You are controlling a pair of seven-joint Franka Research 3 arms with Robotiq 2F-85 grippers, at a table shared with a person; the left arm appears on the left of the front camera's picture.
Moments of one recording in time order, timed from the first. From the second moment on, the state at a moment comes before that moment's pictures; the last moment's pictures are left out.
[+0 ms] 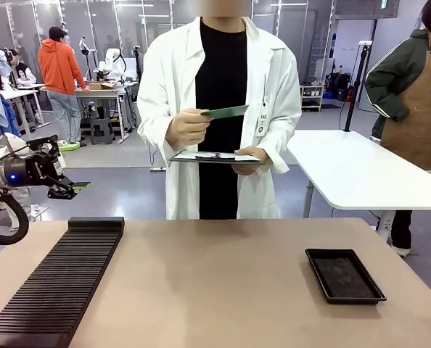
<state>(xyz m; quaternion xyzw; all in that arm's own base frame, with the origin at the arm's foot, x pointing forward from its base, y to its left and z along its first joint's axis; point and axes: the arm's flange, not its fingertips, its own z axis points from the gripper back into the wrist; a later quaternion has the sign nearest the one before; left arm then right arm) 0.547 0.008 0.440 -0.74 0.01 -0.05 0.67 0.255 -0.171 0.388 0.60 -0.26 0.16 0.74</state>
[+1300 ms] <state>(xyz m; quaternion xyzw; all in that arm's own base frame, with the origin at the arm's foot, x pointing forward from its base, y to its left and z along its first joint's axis) 0.352 0.187 0.422 -0.70 -0.04 -0.13 0.70 0.255 -0.171 0.388 0.60 -0.25 0.16 0.74</state>
